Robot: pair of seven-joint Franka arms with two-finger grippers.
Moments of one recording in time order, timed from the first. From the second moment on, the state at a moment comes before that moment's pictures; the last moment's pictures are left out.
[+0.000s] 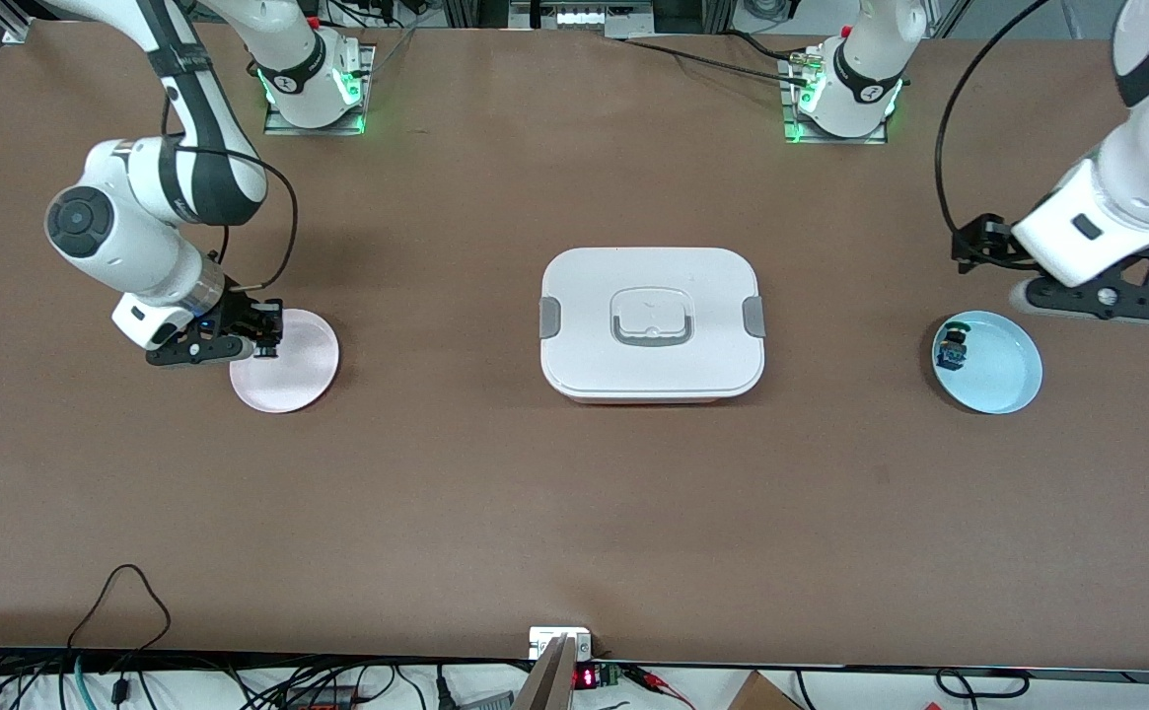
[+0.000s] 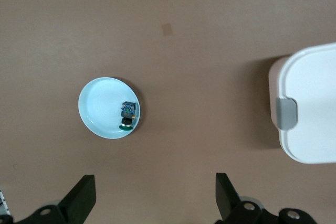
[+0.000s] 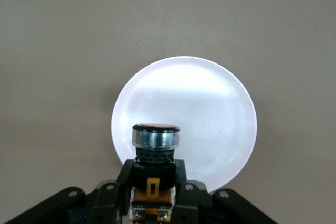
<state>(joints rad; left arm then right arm) 0.10 0.15 -0.25 -1.45 0.15 1.48 -0.03 0.15 0.20 -0.06 -2.21 0.05 2.41 -0.07</state>
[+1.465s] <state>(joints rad) 0.01 -0.05 -0.05 -1.75 0.02 1.71 -0.04 0.15 0.37 -0.07 -2.25 0.05 2.67 -0.07</state>
